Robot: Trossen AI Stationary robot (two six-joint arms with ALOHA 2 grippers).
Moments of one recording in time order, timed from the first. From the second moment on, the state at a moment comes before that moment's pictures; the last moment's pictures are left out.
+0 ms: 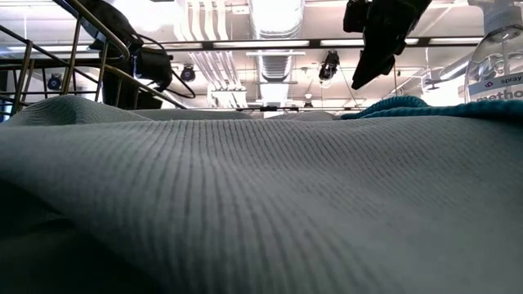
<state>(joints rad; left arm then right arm) 0.72 1.29 0.86 -0.94 -0.22 0.04 -0.22 1.22 1.08 -0.78 -0.02 0.05</state>
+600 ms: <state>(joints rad) 0.72 1.29 0.97 -1.01 -0.06 0.04 -0.22 1.22 1.08 -0.78 -0.02 0.05</state>
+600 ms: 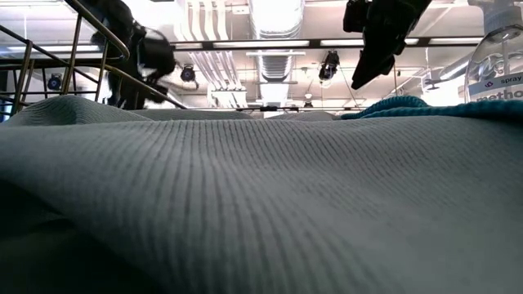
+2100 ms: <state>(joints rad) 1.03 1.90 1.59 -1.25 0.14 0.28 -0.22 1.22 1.01 -0.78 -0.02 0.05</state>
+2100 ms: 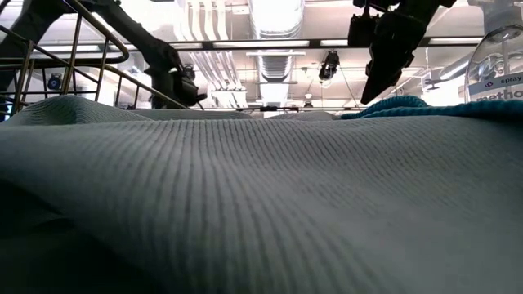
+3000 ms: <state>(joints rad) 1.04 2.05 1.59 -1.36 0.18 0.29 -0.22 1.22 1.01 -0.78 -0.02 0.07</state>
